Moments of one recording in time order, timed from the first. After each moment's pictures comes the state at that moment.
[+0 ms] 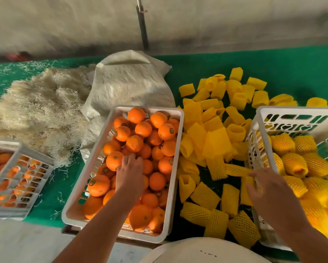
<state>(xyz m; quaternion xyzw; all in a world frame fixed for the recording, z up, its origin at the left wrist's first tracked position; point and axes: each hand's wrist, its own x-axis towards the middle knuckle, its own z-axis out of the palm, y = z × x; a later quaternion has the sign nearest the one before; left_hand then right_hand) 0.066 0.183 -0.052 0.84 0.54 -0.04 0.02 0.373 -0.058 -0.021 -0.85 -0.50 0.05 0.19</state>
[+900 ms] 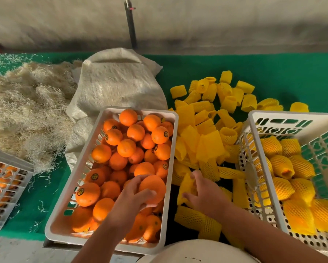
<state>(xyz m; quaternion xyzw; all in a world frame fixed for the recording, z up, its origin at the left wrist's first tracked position) 0.050 0.133 -0.012 0.49 0.49 0.16 0.70 0.293 0.035 -0.075 -0.78 -0.51 0.31 0.17</state>
